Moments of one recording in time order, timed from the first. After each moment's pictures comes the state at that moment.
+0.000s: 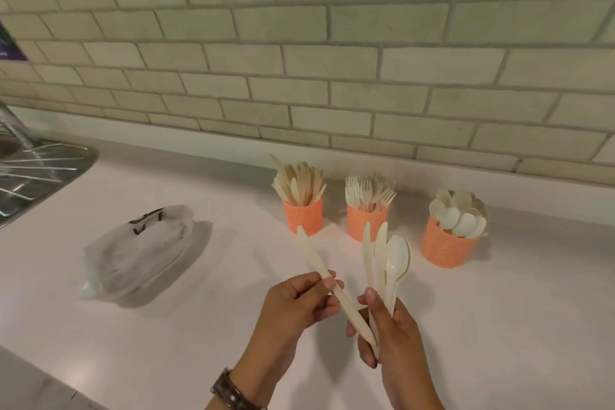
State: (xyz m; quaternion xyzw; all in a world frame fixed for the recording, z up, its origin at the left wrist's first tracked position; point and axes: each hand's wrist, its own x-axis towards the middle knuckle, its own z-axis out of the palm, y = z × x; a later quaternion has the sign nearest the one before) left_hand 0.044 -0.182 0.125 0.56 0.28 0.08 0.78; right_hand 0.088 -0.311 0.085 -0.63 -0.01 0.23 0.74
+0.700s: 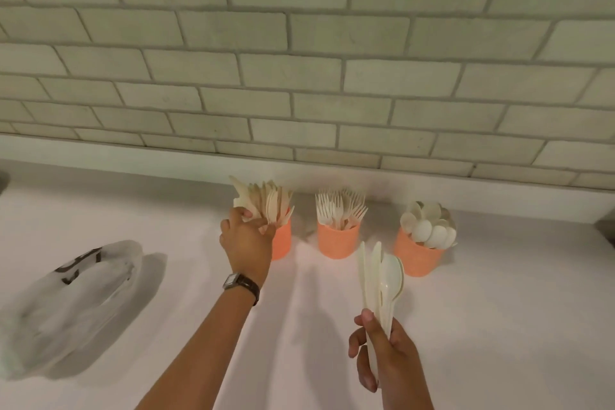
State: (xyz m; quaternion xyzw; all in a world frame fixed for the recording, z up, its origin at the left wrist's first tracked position) left_hand 0.198 -0.071 0.055 0.87 0.31 0.25 0.29; right_hand 0.108 -0.307 0.078 -0.67 0.06 0.19 0.72
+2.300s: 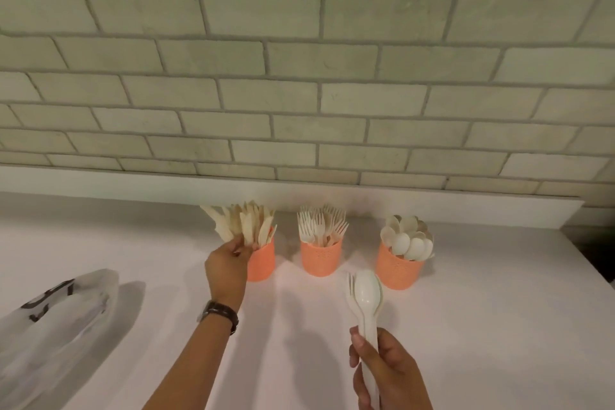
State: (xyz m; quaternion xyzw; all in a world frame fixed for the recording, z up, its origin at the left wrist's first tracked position) left_hand 0.192 -0.070 0.059 0.79 0.32 0.25 0.46; right_hand 0.107 -0.325 0.087 -0.64 0.06 0.20 0.74
